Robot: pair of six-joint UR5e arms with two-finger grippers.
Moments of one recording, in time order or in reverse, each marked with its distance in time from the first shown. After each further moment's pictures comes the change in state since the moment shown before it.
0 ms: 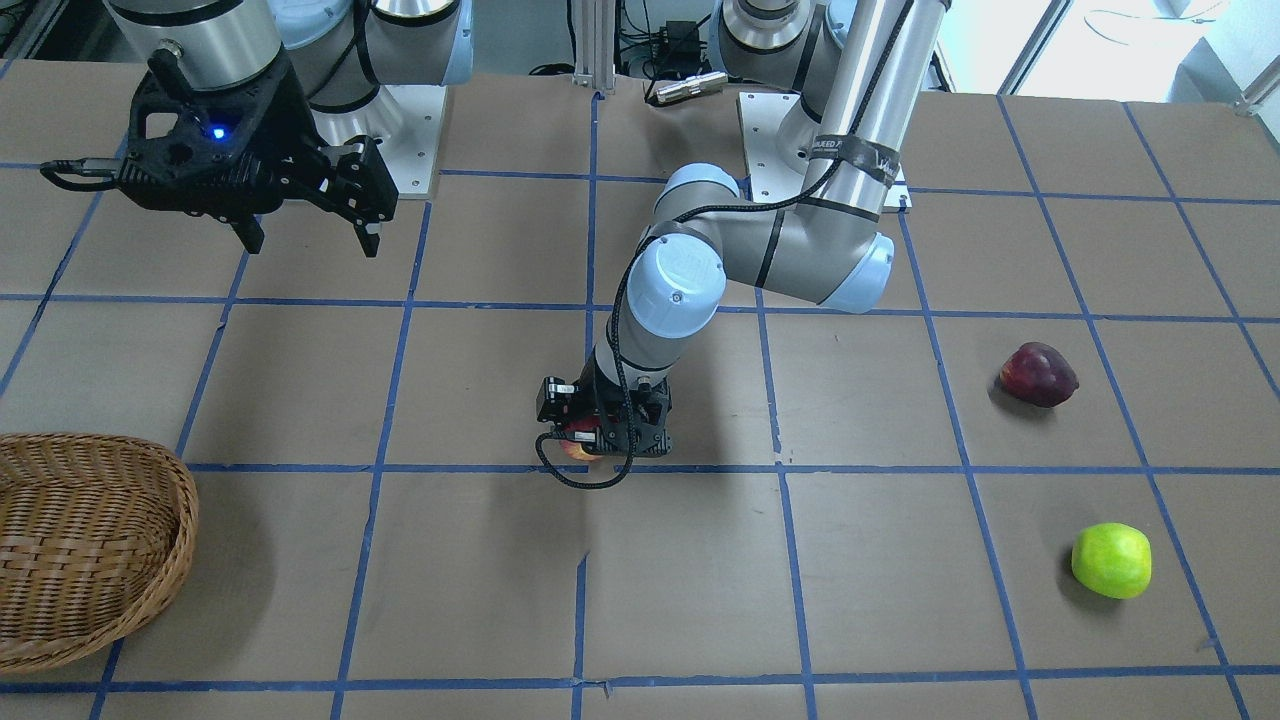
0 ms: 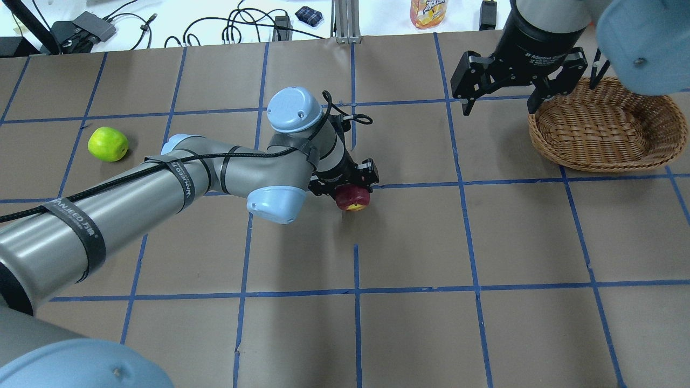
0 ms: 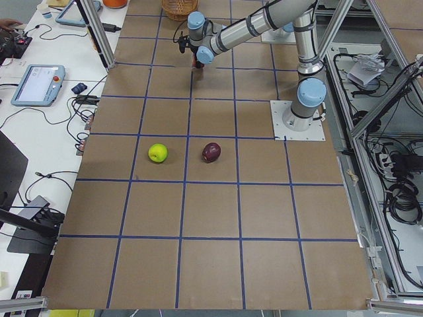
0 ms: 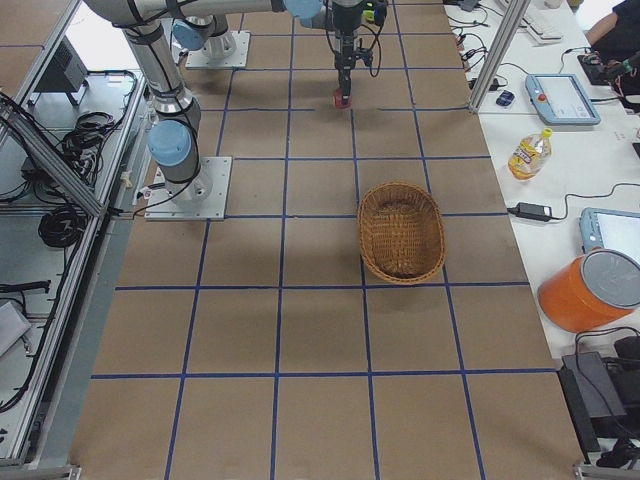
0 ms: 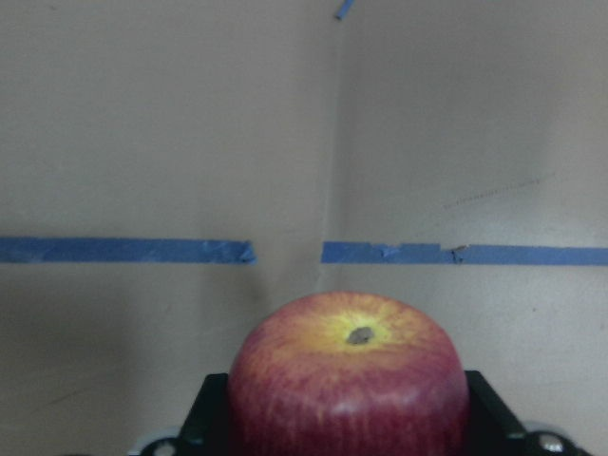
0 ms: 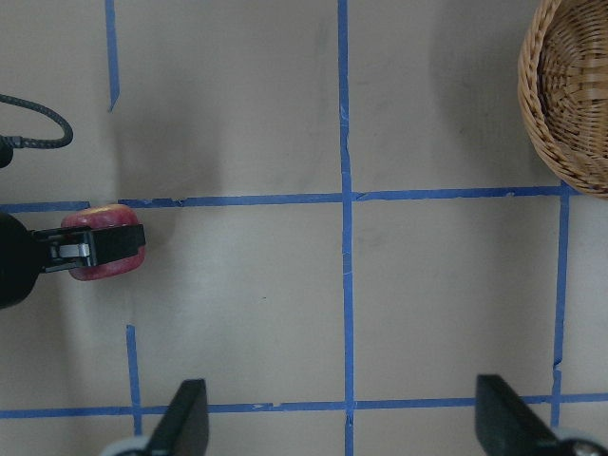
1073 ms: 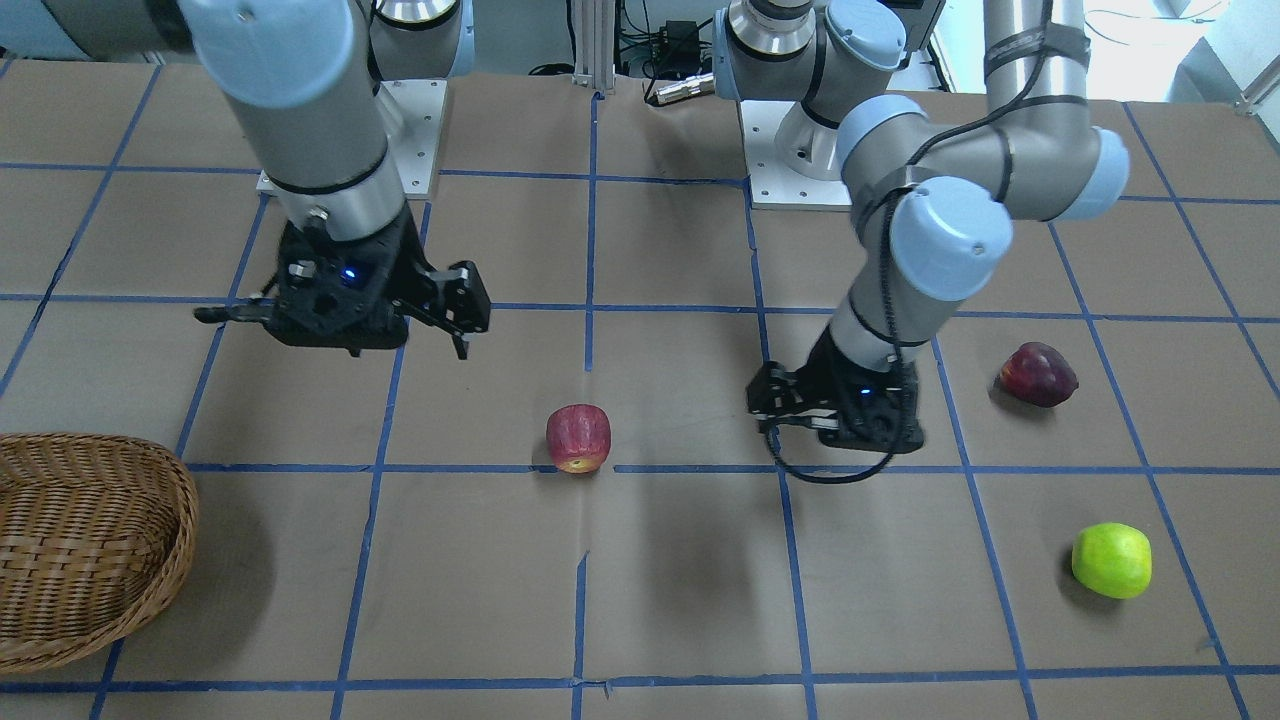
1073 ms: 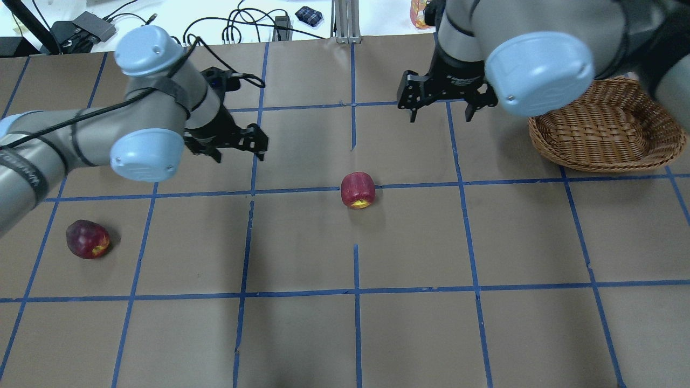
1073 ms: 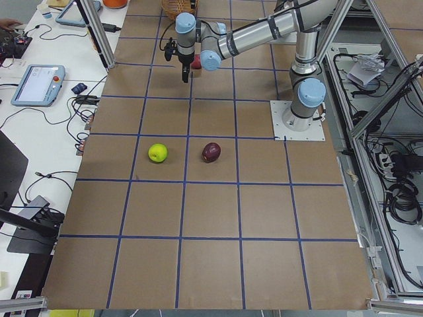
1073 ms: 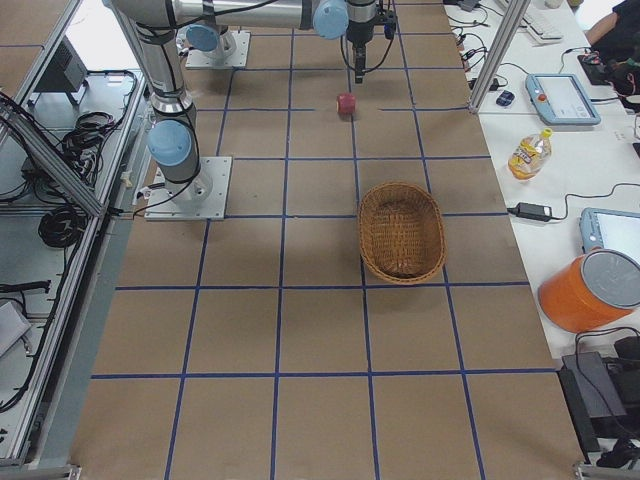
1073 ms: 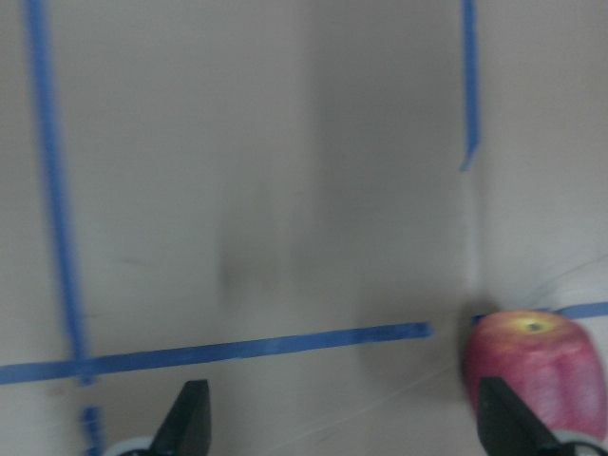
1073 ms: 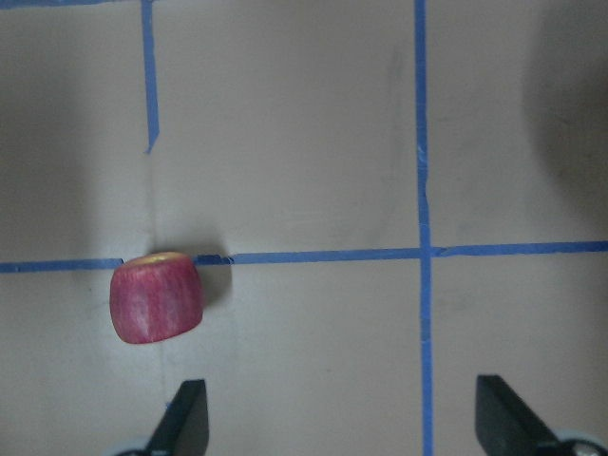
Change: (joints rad) left arm 0.382 0.262 -0.005 -0.329 0.197 0.501; right arm 0.141 0.191 0.041 -0.258 0.002 0.169
